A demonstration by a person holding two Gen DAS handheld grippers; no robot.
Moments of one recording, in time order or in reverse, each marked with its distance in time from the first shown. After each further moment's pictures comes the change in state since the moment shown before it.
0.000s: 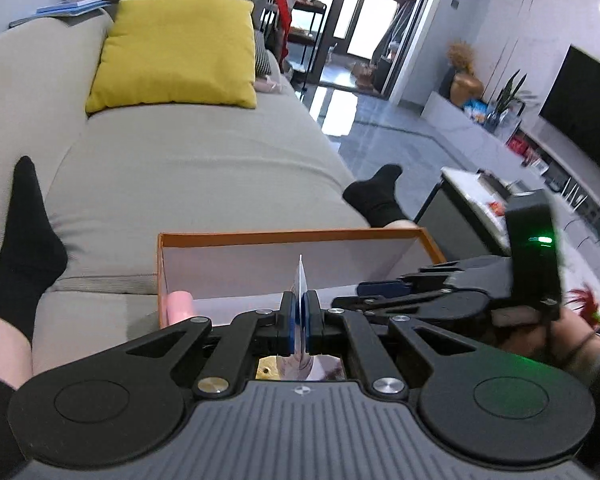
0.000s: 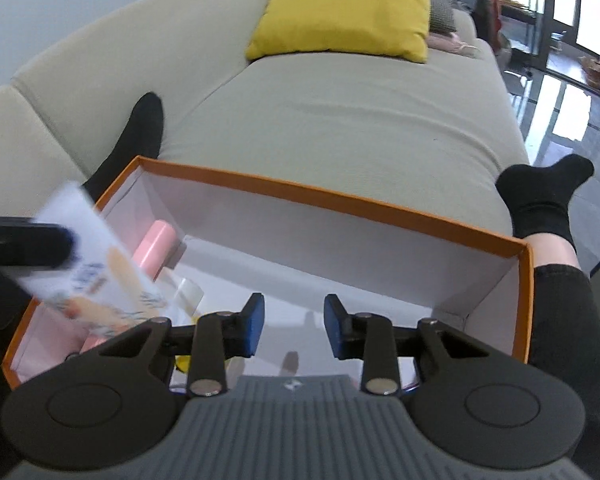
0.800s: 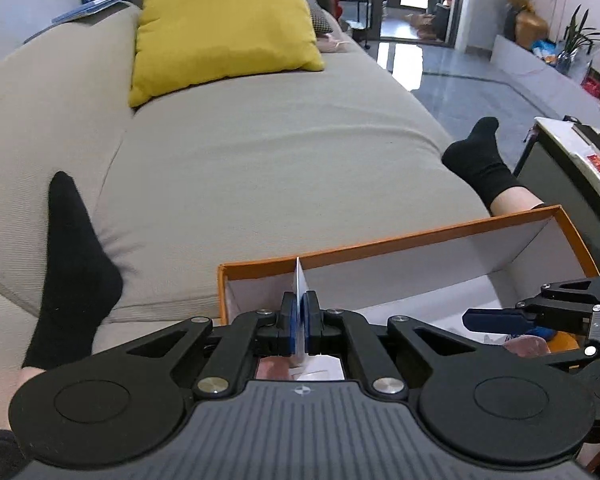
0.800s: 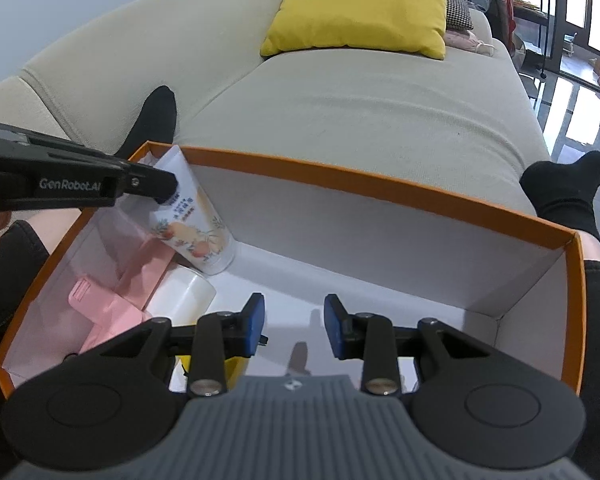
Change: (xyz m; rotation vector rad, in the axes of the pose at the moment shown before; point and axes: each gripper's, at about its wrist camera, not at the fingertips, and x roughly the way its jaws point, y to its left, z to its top) left arm 0.059 0.020 0.021 0.082 0.118 0.276; right arm 0.020 0.008 -0.009 -0.056 0.014 0.056
